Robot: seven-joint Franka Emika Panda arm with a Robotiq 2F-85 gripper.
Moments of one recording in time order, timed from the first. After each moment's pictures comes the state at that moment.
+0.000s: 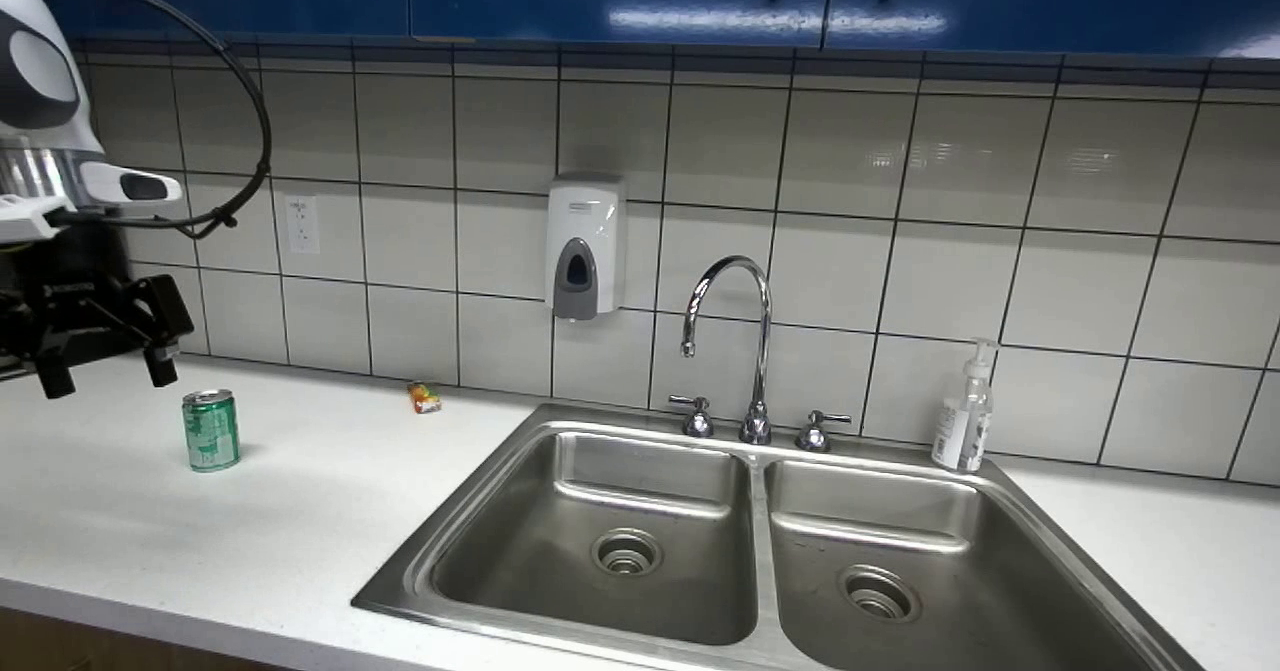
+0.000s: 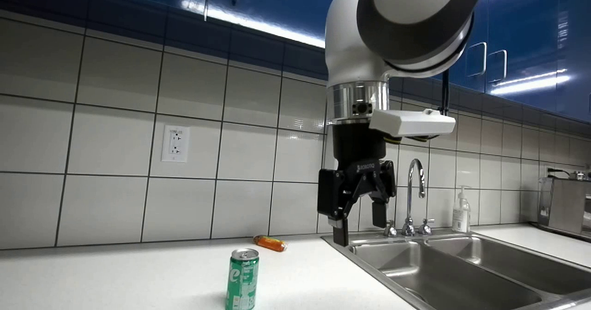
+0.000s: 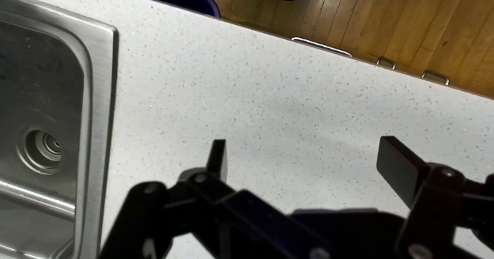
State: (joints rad) arm 0.22 -0.38 0.40 -2.62 0.00 2.23 0.28
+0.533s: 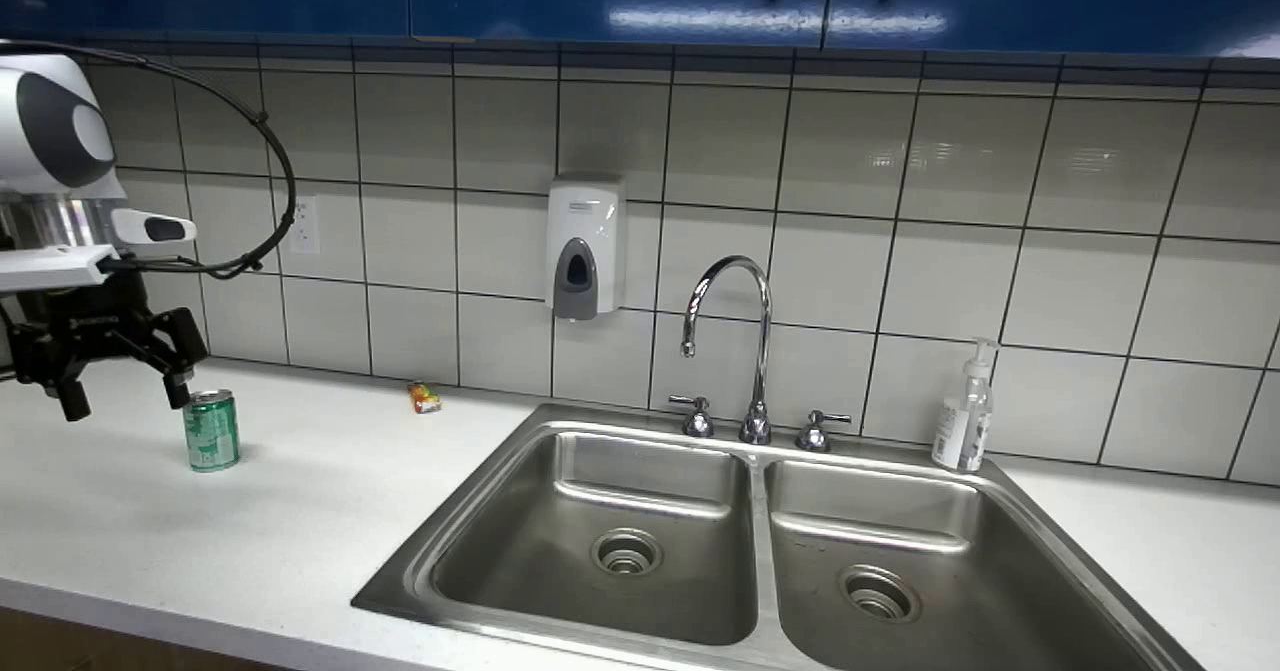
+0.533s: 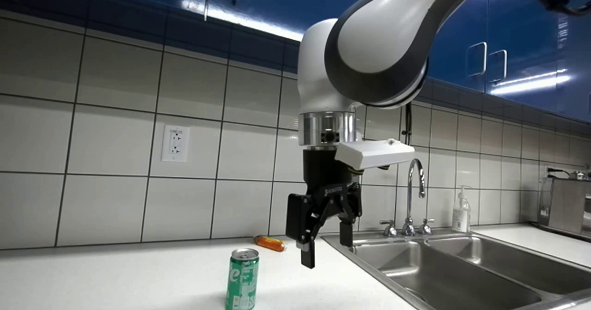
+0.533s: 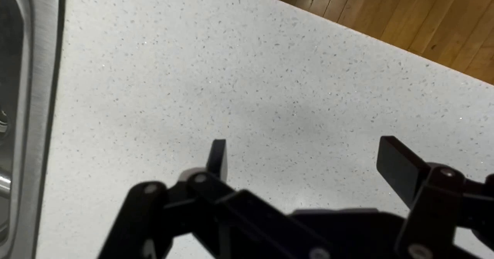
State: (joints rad) arm 0.22 -0.15 0.40 -2.53 -0.09 2.36 0.28
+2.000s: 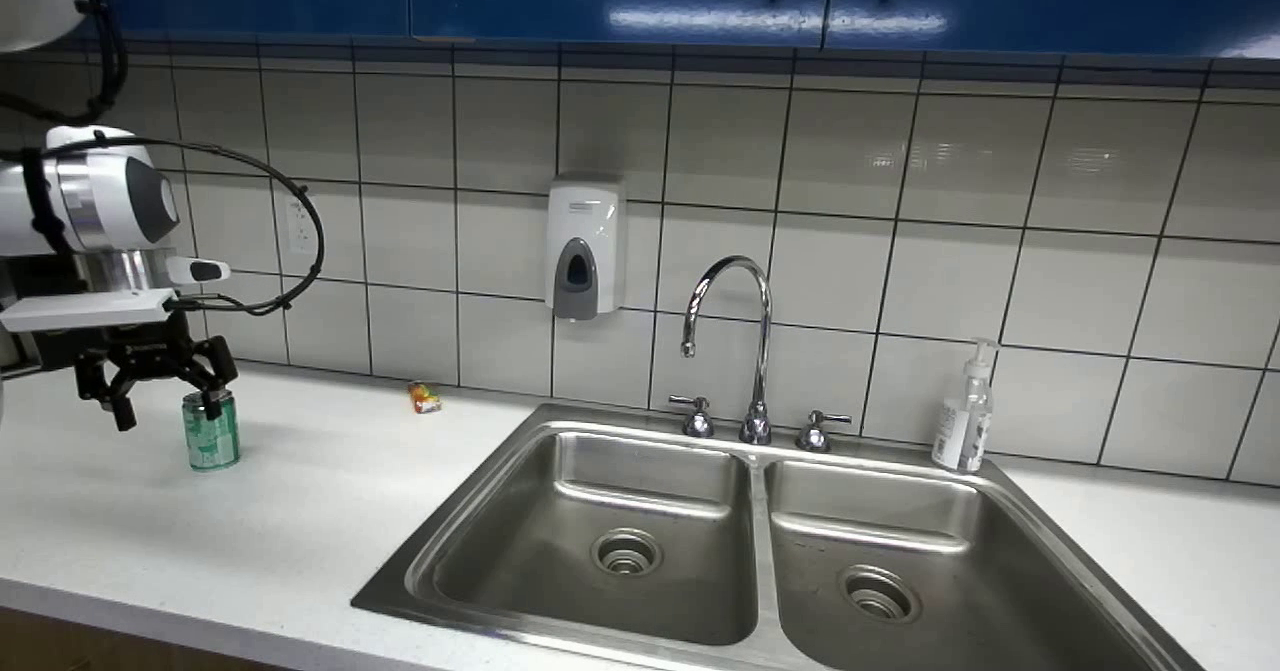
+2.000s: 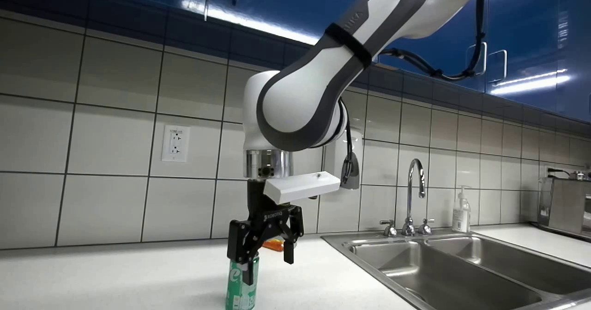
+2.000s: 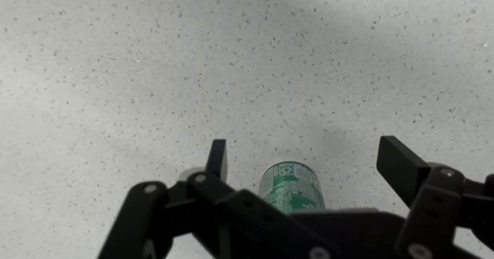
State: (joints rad) arm 0.35 0.27 0.26 -2.18 -0.25 2.39 0.35
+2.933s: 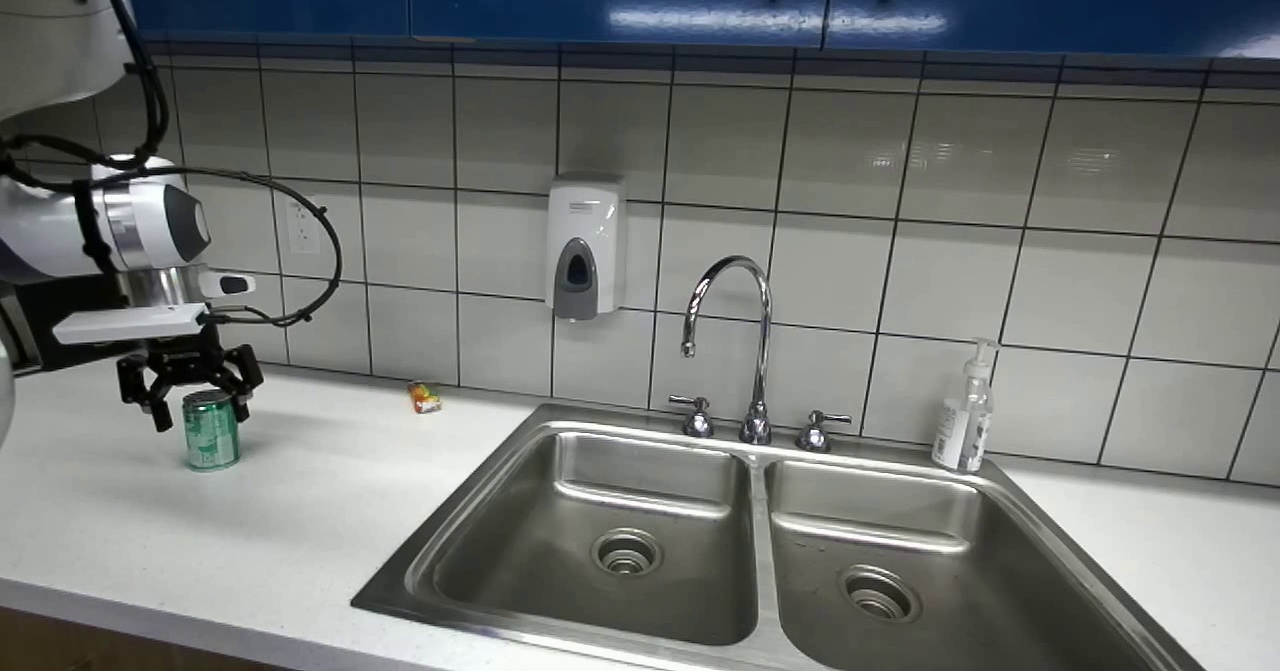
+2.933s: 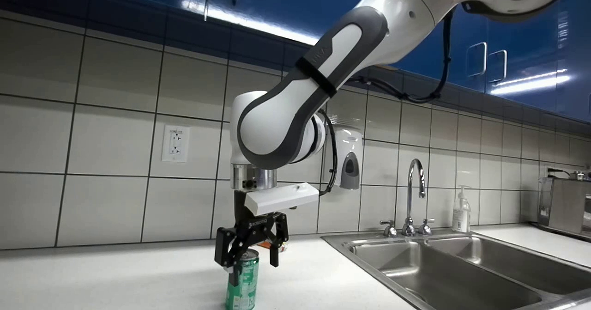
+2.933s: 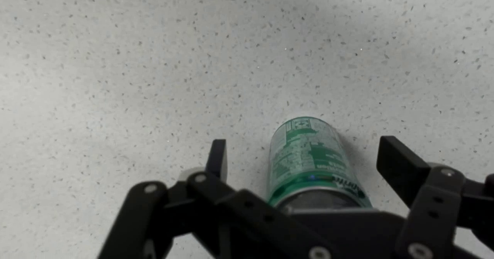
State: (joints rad) arm 0.42 0.43 0.16 -2.01 -0.27 2.39 0.36
